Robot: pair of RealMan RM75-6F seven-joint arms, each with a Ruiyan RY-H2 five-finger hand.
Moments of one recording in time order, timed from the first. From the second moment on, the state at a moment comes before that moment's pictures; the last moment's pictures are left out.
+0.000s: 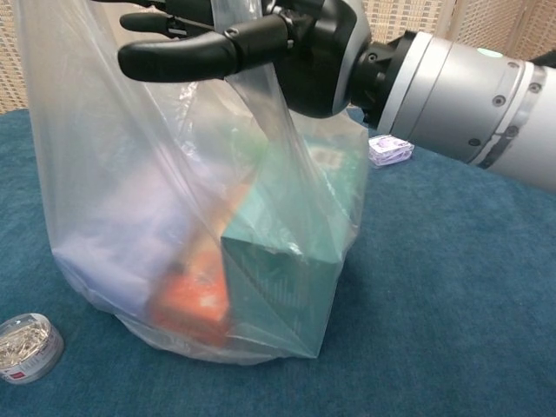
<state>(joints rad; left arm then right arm) -0.59 -0.97 -0.41 -2.08 1.32 1.30 -0.25 0.97 -1.52 0.13 -1.62 -1.67 1.11 1.19</state>
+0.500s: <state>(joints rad) -0.67 -1.05 -0.42 -2.12 1.26 1.26 -0.12 1.00 -1.56 0.14 -1.57 -1.66 1.10 1.22</state>
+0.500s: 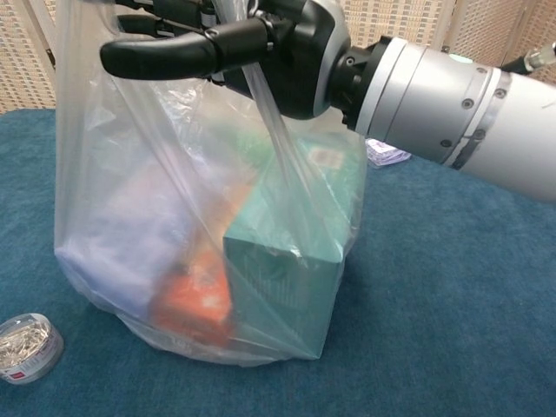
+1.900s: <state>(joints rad) -0.79 -1.20 -0.42 -2.08 1.14 1.21 0.06 1.04 -1.61 0.16 -1.52 -1.64 1.08 1.29</state>
